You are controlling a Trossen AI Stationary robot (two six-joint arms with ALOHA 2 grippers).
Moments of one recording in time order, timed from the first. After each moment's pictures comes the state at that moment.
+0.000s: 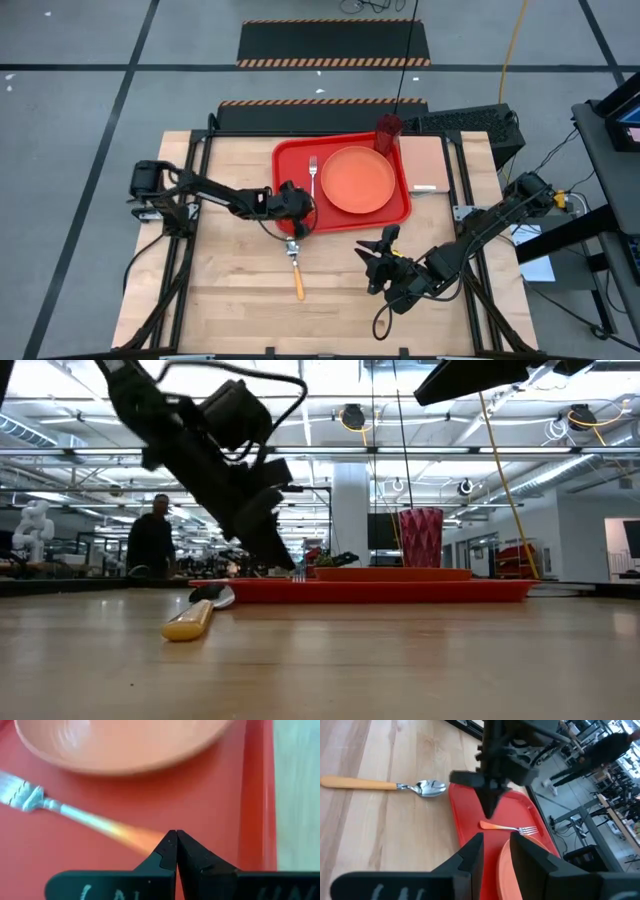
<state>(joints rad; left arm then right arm) 0.06 1.72 0.77 0.18 -0.22 -0.18 0.63 1.52 1.04 -0.42 1.02 0.14</state>
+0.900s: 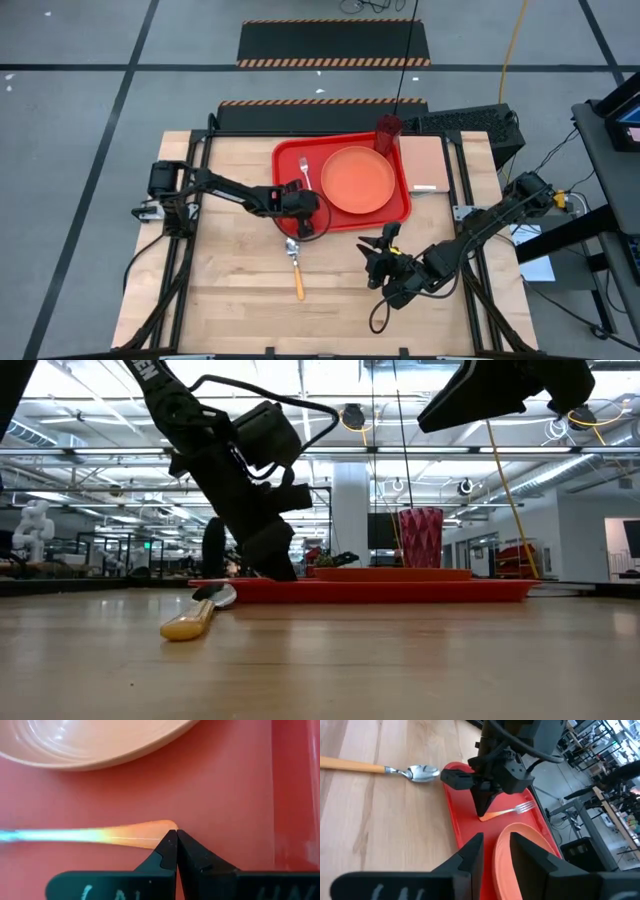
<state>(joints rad) 0.08 1.84 0.92 0.00 -0.20 -0.04 0.61 1.52 0.98 -0.43 1.02 0.17</state>
